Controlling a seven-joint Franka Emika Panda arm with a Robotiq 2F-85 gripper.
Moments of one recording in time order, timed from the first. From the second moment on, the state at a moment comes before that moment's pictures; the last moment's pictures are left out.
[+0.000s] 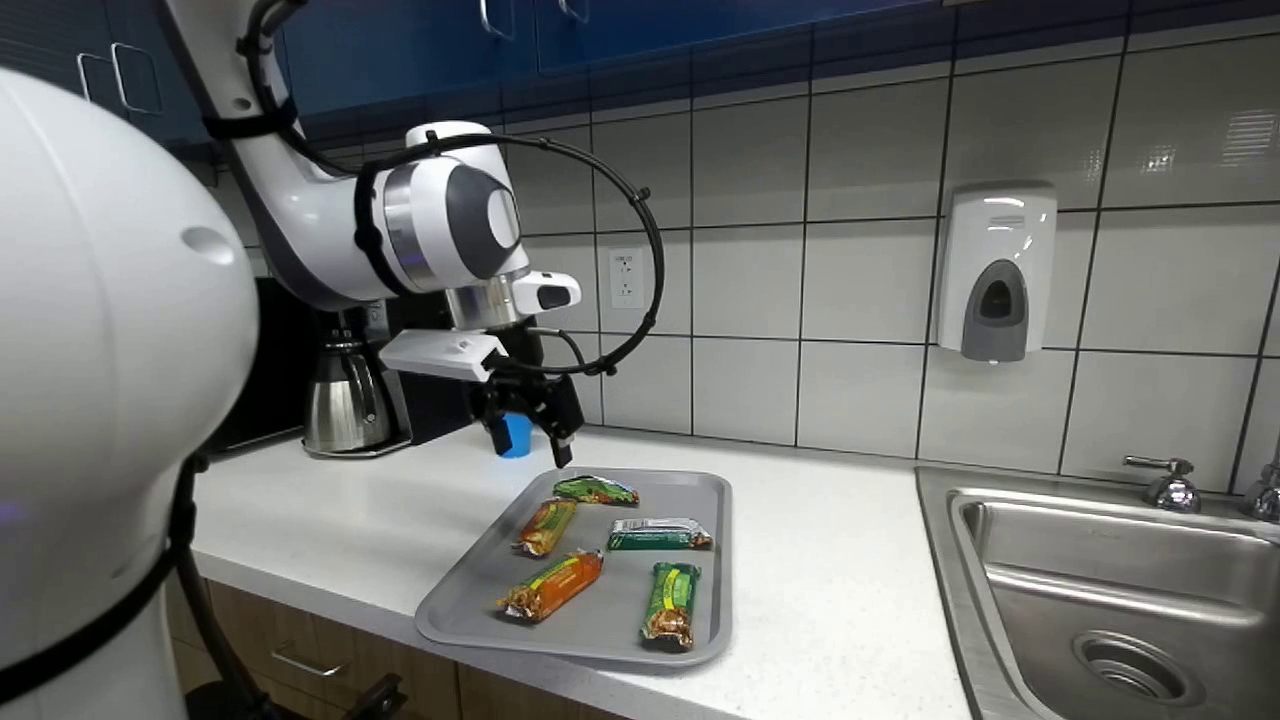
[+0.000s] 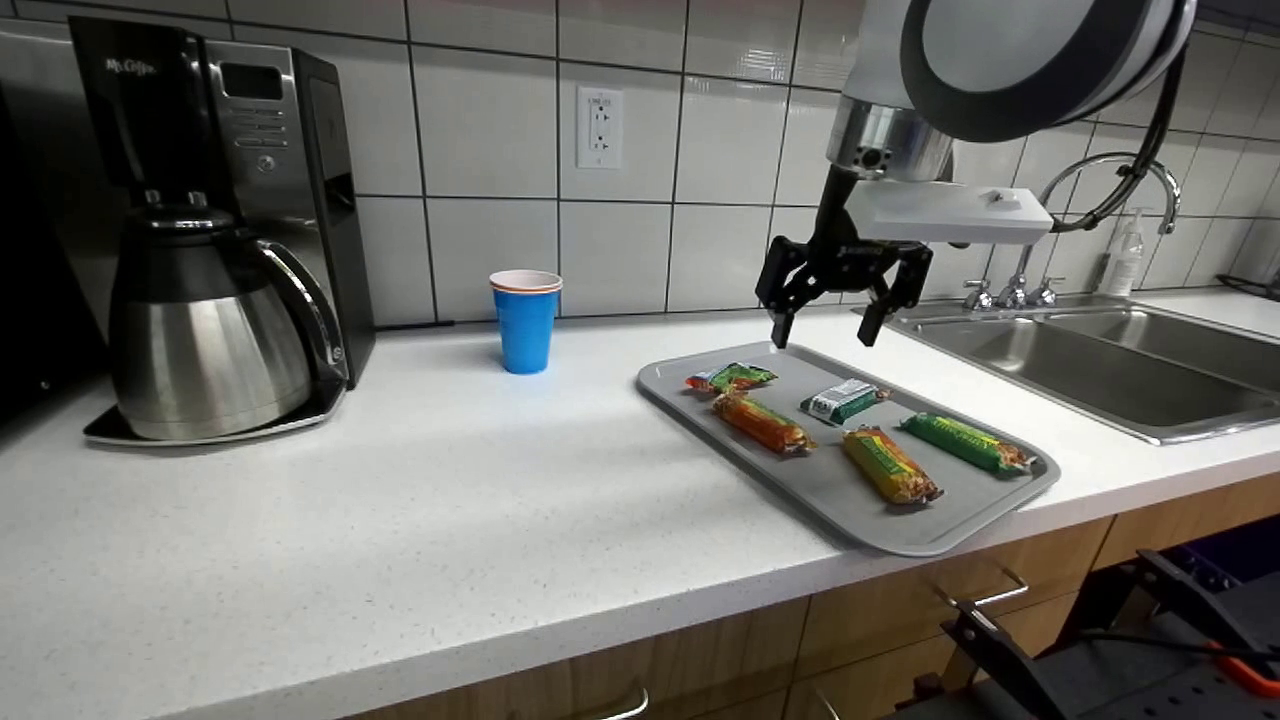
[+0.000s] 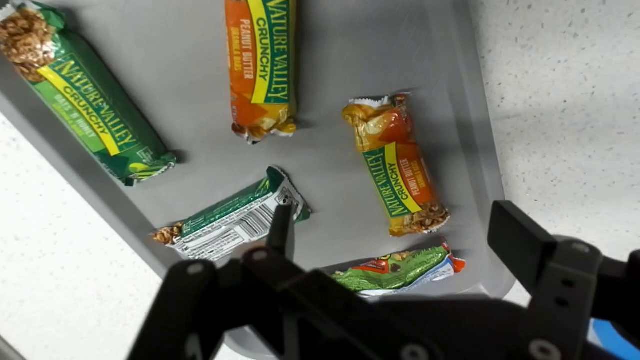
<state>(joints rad) 0.09 -0.16 0.09 -2.77 -0.23 2.82 0.47</state>
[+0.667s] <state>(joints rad) 0.08 -0.16 0.09 -2.77 -0.22 2.82 0.47</state>
